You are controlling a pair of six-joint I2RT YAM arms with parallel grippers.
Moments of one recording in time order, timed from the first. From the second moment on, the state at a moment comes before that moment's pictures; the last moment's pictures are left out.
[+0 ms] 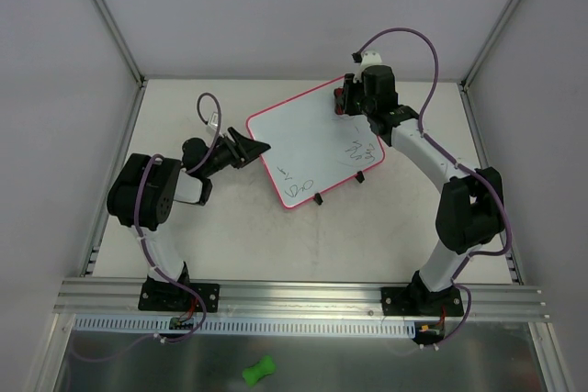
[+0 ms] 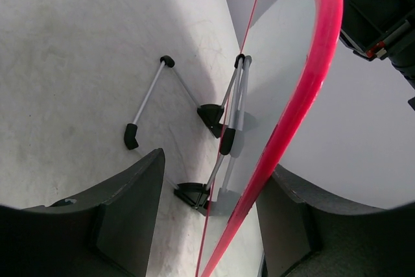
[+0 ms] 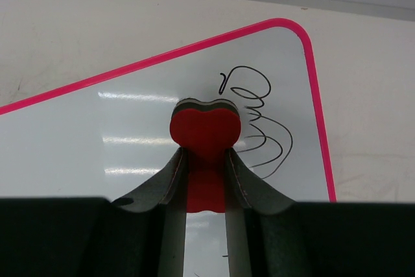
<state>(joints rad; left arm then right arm) -0.16 1.85 0.59 1.18 0.70 -1.07 0.40 1.73 1.41 -0.11 0.02 0.18</state>
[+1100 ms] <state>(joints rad) -0.14 1.93 0.79 1.23 0.96 -1.06 0.38 1.73 1.41 -0.11 0.01 0.18</state>
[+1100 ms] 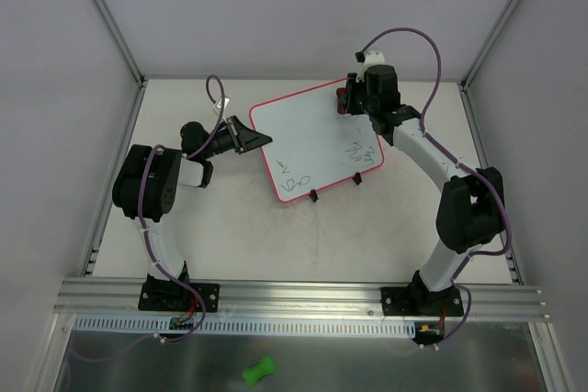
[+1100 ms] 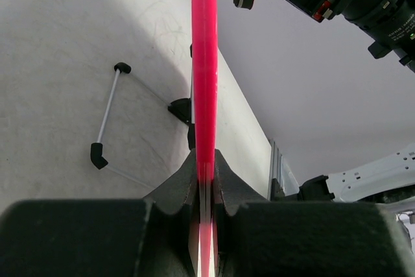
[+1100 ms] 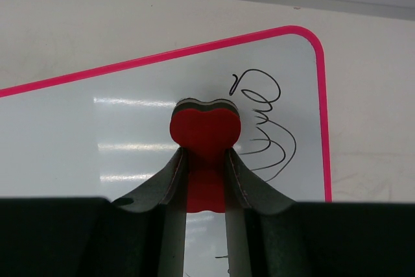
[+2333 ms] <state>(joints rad) -0.12 1.88 0.70 1.22 1.02 -0.93 0.42 1.86 1.56 -0.18 0.06 0.16</state>
